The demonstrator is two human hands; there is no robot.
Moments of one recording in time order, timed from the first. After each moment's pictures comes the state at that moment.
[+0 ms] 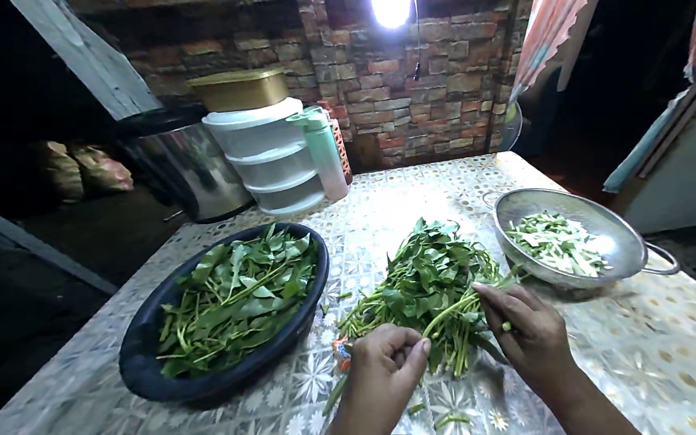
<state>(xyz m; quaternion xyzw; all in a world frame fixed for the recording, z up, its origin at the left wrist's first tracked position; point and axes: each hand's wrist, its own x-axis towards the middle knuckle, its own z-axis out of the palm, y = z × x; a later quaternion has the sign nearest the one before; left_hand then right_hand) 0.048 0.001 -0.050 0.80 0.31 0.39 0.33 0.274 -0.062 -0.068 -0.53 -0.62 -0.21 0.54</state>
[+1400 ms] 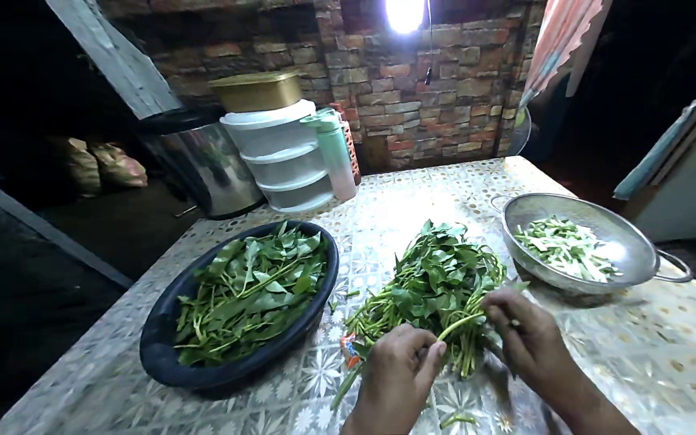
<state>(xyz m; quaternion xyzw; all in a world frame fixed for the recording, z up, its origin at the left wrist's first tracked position) 0.054 -0.002 -0.059 0.86 0.31 0.36 0.20 0.268 -0.068 -0.062 -0.51 -0.66 -0.03 0.55</state>
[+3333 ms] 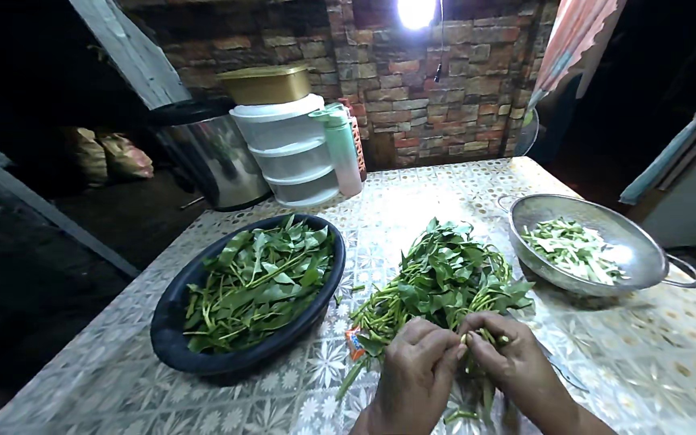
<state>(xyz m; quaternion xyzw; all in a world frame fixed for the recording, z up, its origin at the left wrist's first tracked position) 0.064 -0.006 -0.061 0.83 0.17 0.49 0.20 0.229 -0.074 -0.063 -0.48 -0.59 0.23 0.61</state>
